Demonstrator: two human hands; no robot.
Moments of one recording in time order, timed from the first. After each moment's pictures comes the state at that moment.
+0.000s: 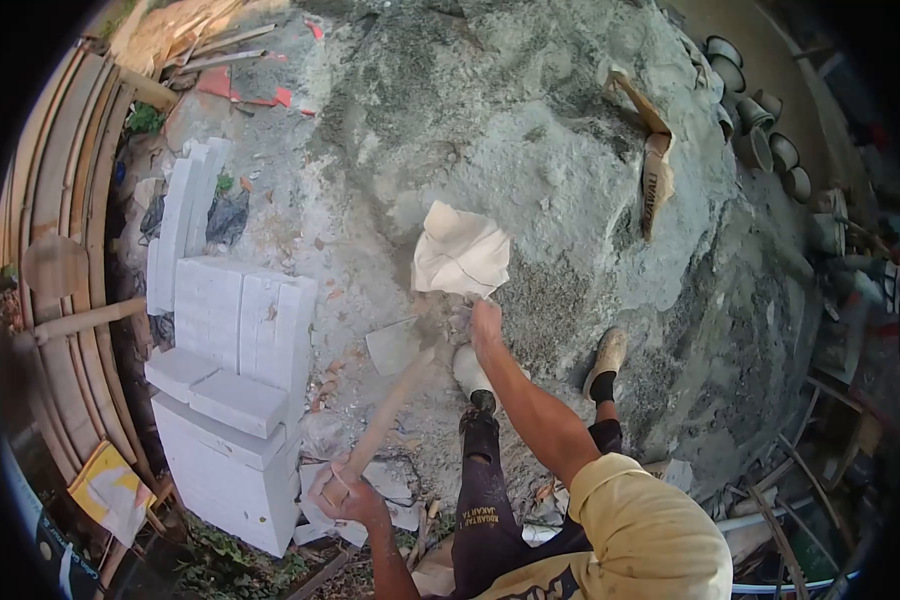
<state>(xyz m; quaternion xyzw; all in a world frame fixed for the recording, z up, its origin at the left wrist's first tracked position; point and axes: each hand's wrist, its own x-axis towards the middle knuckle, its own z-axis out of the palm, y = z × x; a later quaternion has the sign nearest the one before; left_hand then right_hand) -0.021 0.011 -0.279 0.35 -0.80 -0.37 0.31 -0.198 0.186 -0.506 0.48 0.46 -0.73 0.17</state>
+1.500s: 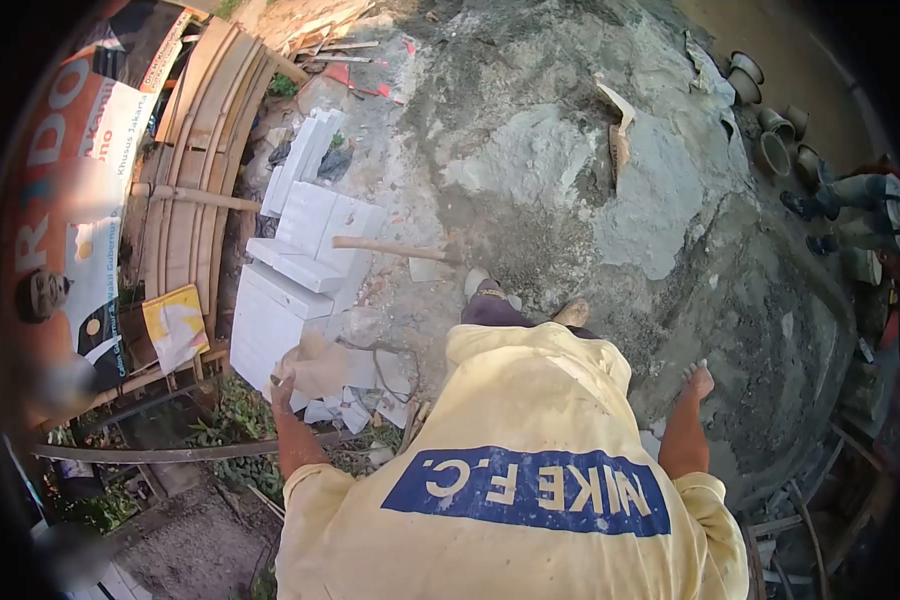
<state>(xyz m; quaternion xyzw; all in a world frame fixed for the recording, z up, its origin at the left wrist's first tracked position) 0.273 -0.097 -0.121 0.59 -0.77 -0.25 0.02 0.086 0.827 -0.291 0.62 0.57 -0.53 -0.06</state>
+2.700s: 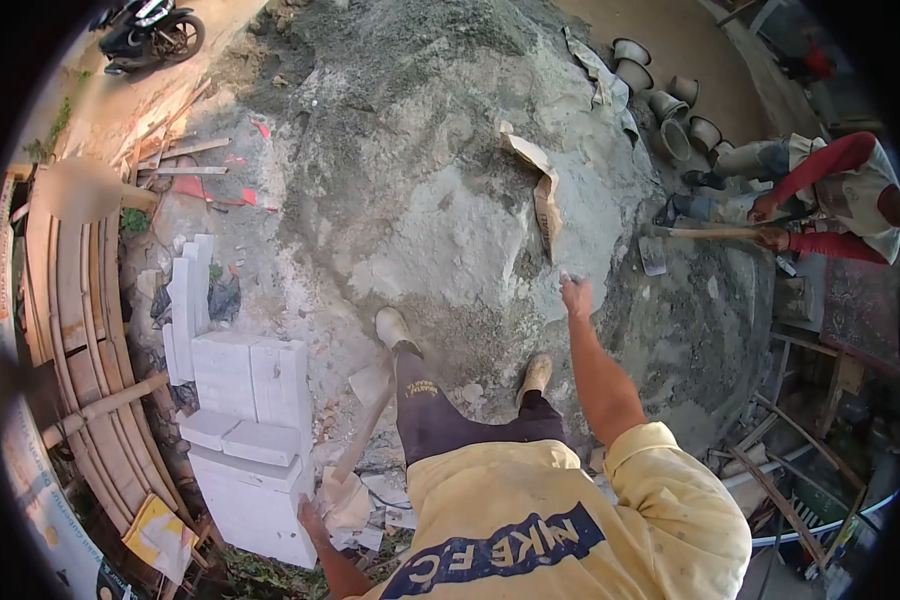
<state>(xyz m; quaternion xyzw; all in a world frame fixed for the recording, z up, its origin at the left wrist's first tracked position) 0.049 -0.125 -0.200 0.61 -0.59 -0.52 -0.12 -0.300 0.563 -0.382 0.39 0.86 -0.33 0.02</state>
